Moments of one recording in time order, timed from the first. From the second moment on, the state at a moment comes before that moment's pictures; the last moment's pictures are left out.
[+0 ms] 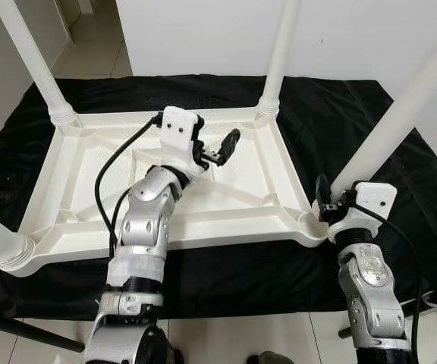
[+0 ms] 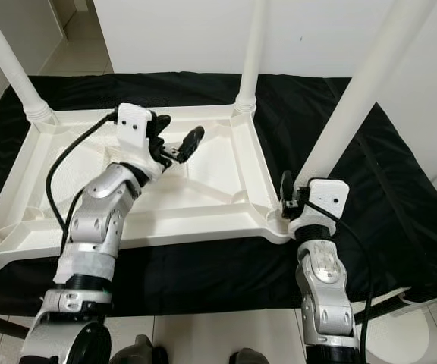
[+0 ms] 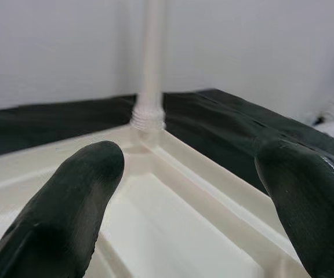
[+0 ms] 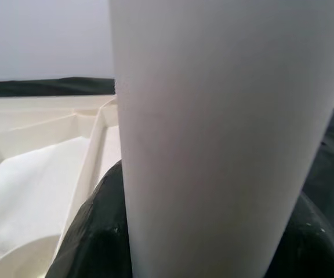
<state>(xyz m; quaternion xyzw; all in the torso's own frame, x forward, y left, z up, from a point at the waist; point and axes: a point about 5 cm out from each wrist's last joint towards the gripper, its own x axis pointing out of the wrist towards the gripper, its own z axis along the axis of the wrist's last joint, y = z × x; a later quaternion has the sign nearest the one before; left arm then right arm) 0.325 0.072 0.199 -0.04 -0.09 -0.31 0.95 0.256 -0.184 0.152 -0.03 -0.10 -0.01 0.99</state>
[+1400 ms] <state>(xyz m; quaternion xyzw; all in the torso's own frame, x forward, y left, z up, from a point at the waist) 0.275 0.056 0.169 0.09 -0.03 -0.59 0.80 0.250 -0.180 0.118 -0.05 -0.08 0.07 0.99</state>
